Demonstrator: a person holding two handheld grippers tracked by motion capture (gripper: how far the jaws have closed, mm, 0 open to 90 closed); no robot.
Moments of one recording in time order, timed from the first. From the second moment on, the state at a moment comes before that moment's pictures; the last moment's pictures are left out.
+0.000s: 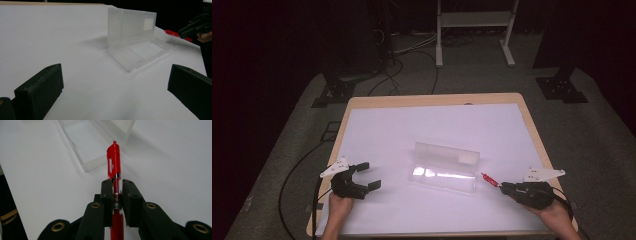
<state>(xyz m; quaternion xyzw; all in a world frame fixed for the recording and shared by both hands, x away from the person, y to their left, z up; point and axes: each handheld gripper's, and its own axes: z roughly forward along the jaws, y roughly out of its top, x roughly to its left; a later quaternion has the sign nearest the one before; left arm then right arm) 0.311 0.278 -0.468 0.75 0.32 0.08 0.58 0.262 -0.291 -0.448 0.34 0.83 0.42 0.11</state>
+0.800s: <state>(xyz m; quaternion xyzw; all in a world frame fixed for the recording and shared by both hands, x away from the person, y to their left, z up) 0.311 0.278 -0.468 0.75 0.32 0.07 0.58 0.280 -0.246 -0.422 0.28 0.85 0.44 0.10</state>
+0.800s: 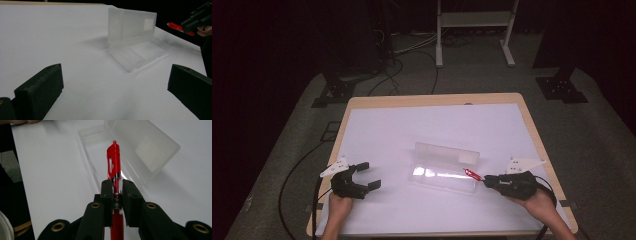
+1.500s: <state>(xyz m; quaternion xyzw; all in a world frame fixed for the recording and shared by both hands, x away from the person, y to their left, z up) 0.311 0.278 -0.467 0.75 0.32 0.07 0.58 0.295 -0.213 -0.413 0.24 0.86 0.44 0.08</state>
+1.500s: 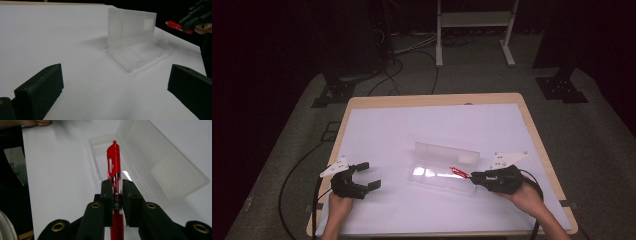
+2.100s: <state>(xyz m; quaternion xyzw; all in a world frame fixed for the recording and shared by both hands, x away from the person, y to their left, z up) 0.311 0.279 -0.467 0.75 0.32 0.07 0.58 0.313 -0.185 -0.417 0.22 0.87 0.43 0.07</state>
